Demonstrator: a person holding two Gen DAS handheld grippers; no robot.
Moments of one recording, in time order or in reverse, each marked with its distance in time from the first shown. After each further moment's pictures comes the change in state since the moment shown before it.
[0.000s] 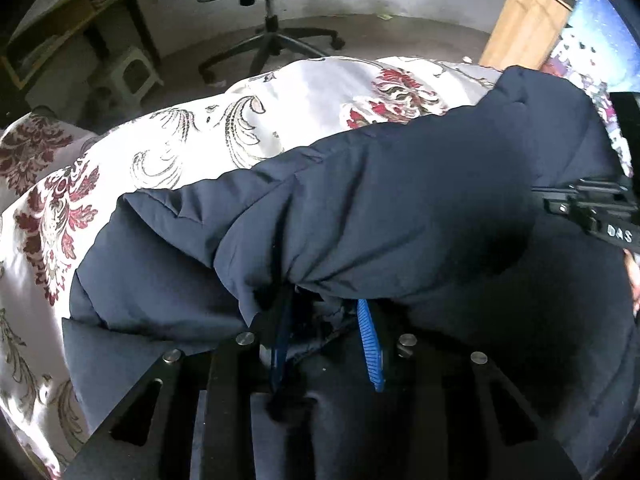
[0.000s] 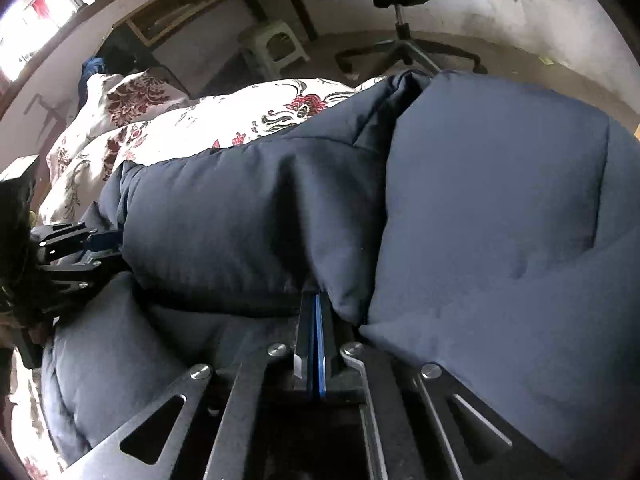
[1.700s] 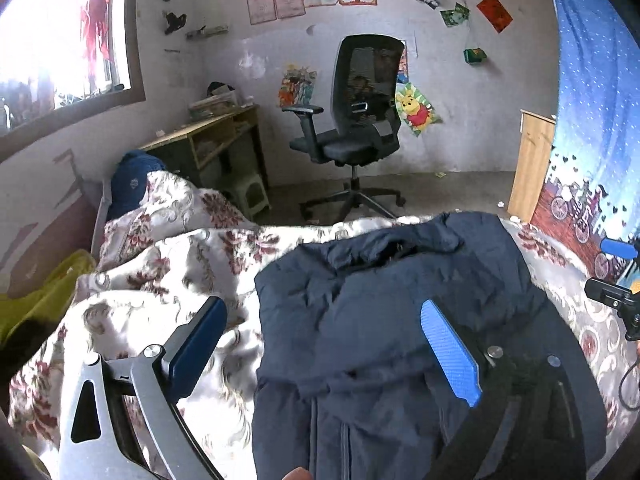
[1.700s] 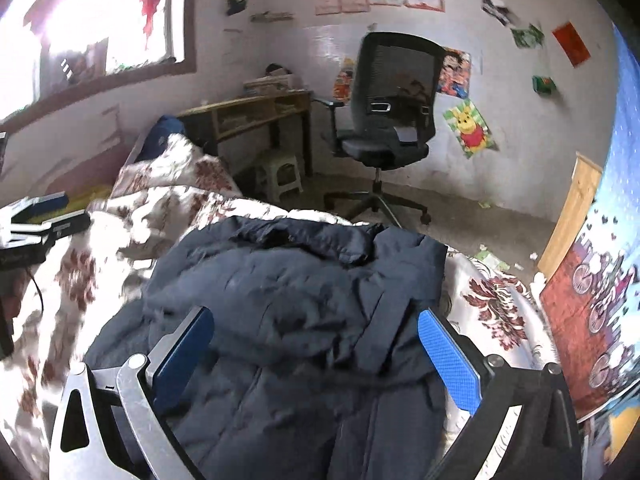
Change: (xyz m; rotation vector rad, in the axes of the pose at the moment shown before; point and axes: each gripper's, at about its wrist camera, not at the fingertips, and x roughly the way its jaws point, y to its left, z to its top) left arm -0.306 -0.095 -0.221 -0.161 -0.592 0.249; right arm -0.258 0.153 -0.216 -0.201 -0.506 -0.220
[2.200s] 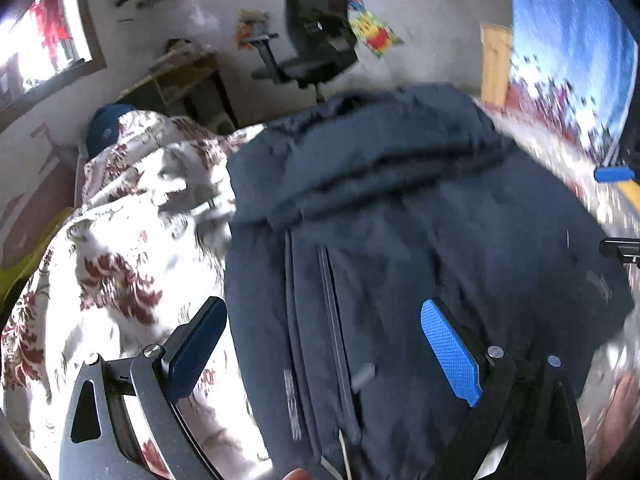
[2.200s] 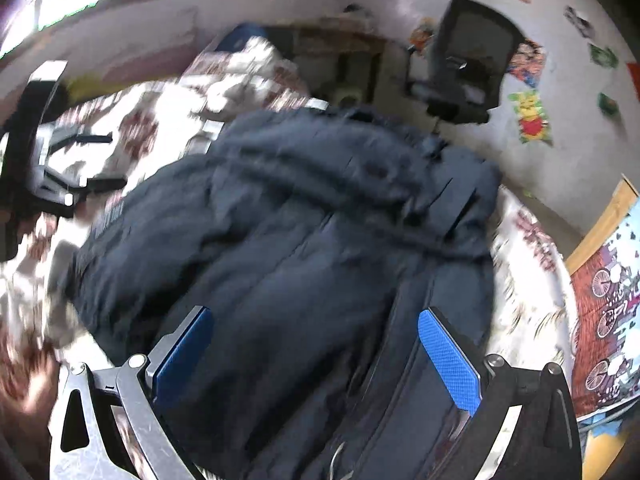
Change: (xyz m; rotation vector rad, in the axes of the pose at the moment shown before) left arm -0.013 -0.029 -0.151 0.176 0.233 -0.063; right arm -0.025 0.059 -0.130 -0.241 0.235 0.131
